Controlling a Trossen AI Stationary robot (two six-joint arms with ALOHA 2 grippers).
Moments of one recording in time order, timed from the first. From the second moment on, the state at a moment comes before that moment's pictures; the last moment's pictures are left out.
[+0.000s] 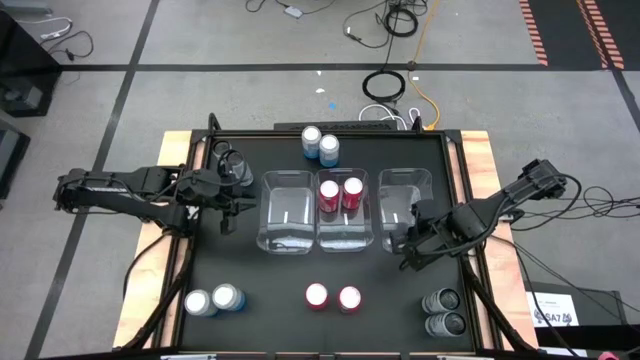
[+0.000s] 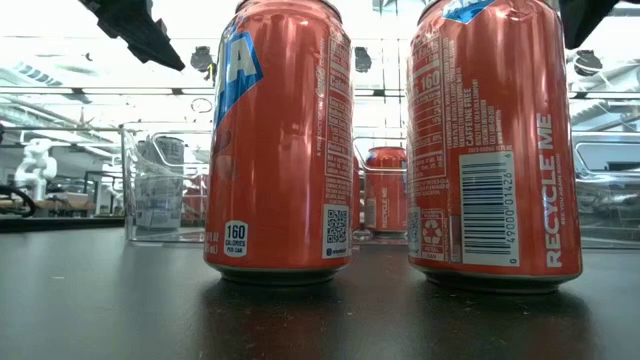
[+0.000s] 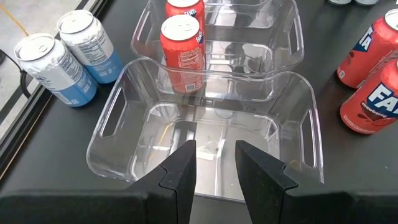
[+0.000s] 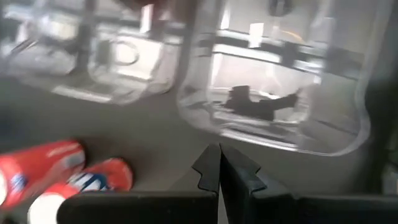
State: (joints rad) left arm -0.04 0.81 0.85 -0.74 -0.15 -0.09; right arm 0.50 1.38 1.38 -1.46 0.27 1.90
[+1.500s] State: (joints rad) left arm -0.04 0.81 0.85 -0.75 -0.13 -0.20; right arm 0.84 1.51 1.38 -1.47 0.04 2.31
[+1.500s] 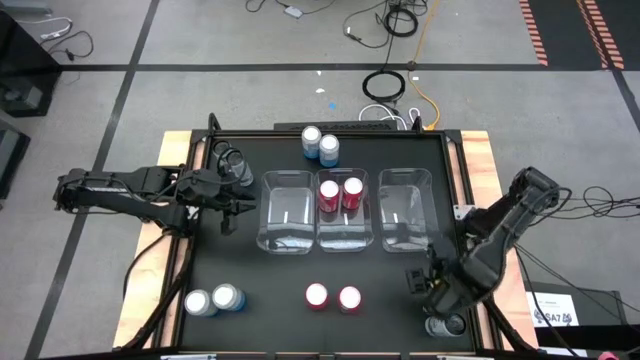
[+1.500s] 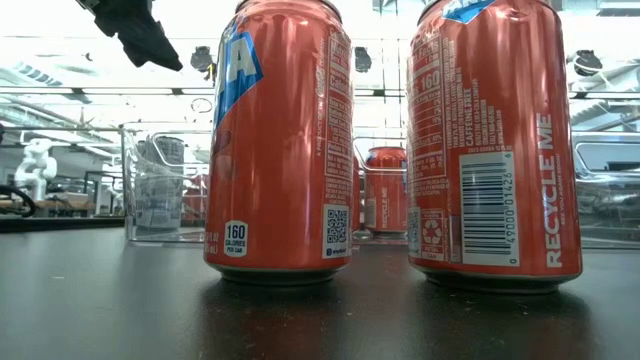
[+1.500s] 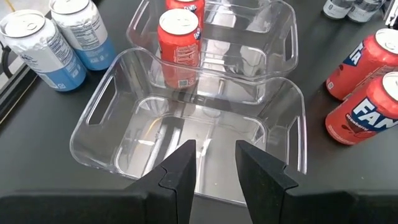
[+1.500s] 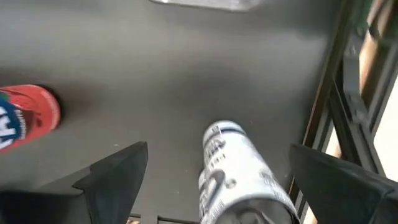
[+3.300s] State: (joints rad) left arm -0.04 0.81 0.85 -0.74 -0.17 -0.19; right arm 0.95 1.63 1.38 -1.37 -0.10 2.36
